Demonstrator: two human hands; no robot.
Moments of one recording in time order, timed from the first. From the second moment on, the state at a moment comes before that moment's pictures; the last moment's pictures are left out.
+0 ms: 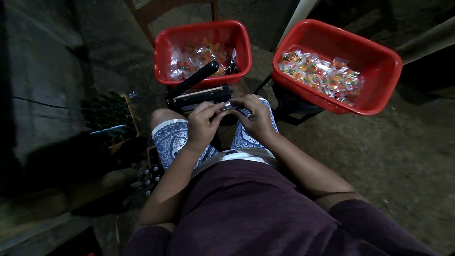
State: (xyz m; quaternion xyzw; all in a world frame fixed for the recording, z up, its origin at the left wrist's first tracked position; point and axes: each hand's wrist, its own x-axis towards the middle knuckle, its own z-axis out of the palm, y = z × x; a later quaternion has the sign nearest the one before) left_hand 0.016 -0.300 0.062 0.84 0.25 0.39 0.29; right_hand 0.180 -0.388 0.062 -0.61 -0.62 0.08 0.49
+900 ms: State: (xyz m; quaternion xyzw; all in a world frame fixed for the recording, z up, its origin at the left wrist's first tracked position) left_hand 0.026 -0.286 0.056 0.61 0.35 0.32 0.63; right_hand 0.203 -0.374 0.058 -0.57 -0.37 0.47 0.57
